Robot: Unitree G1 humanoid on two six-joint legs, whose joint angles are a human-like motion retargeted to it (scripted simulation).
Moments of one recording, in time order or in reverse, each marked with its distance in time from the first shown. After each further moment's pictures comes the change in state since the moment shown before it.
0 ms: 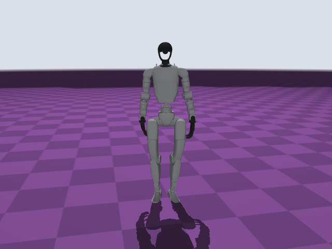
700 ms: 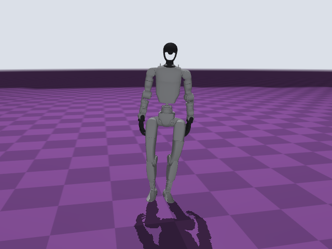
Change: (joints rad) left arm 0.131 -0.005 0.116 0.116 0.013 0.050 -0.076; right arm -0.011 0.005 0.026 -0.065 -0.144 -0.062 -0.004; waist 0.190 -0.072 0.036; left_leg 0.024 -0.018 0.143 0.028 -0.073 0.040; right_leg -0.136 -0.028 0.148 0.328 -0.072 0.063
